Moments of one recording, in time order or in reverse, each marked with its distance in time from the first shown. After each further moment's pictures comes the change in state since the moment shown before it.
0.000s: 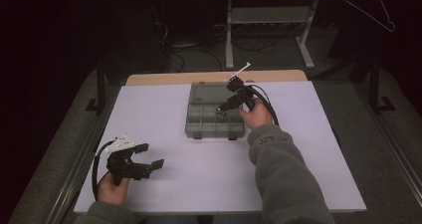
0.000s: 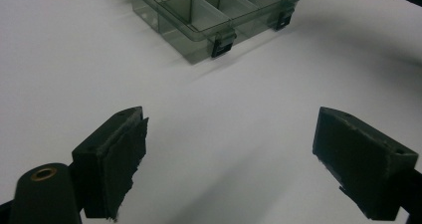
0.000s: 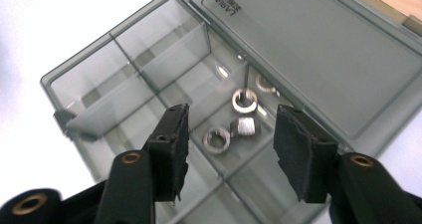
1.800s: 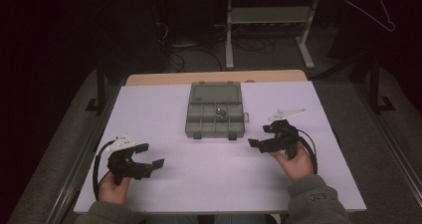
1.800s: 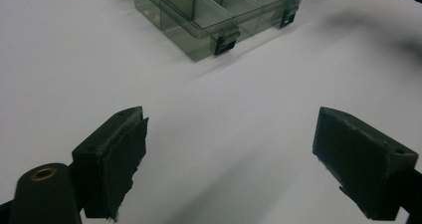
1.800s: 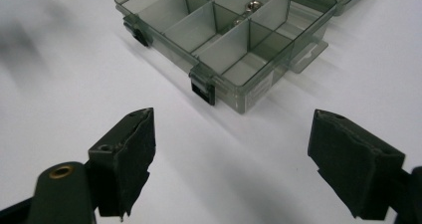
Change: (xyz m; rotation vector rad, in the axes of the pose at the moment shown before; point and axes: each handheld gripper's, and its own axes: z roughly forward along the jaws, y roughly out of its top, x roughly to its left) left arm 0.000 0.000 0.003 0.002 0.006 -0.018; right arm 0.032 -0.155 -0.076 -0.242 -0.014 0.082
